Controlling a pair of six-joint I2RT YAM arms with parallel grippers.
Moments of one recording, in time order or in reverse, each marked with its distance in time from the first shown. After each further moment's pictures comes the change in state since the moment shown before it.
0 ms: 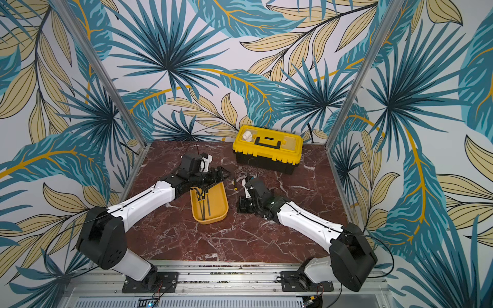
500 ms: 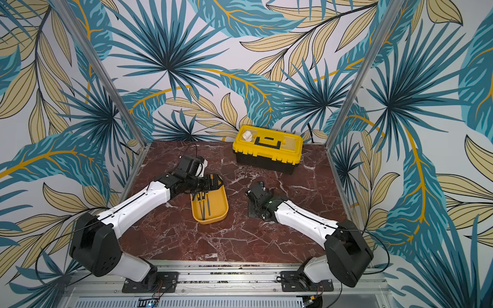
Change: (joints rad) left arm -0.009 -0.060 0.019 -0.290 -0.199 0.212; right arm 0.000 0.067 0.001 -0.225 0.336 -0.025
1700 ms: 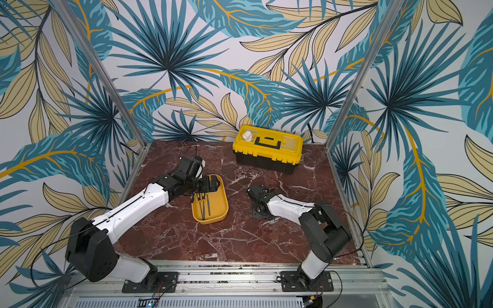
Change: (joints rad) left arm -0.029 -0.036 -0.001 -0.037 -0.128 0.037; right arm -0.097 0.218 0.000 0.043 0.027 -0.082
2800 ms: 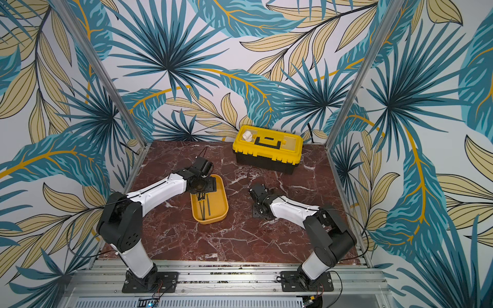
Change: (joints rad) left arm 0.027 0.305 0.122 -0.050 -0.192 -0.027; right arm -0.006 -0.080 -0.037 0.053 -0.054 -0.028
